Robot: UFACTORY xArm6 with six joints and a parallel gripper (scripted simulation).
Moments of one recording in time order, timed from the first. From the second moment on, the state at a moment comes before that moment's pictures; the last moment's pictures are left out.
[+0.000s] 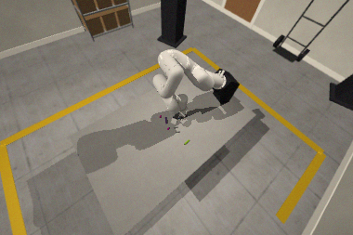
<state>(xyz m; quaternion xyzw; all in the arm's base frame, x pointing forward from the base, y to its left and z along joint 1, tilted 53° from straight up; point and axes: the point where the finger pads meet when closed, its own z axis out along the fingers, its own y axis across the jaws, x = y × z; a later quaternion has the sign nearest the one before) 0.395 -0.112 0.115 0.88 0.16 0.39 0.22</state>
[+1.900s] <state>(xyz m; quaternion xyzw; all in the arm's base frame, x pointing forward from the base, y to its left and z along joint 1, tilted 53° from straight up) 0.406 -0.115 0.107 0.88 0.16 0.39 0.22</state>
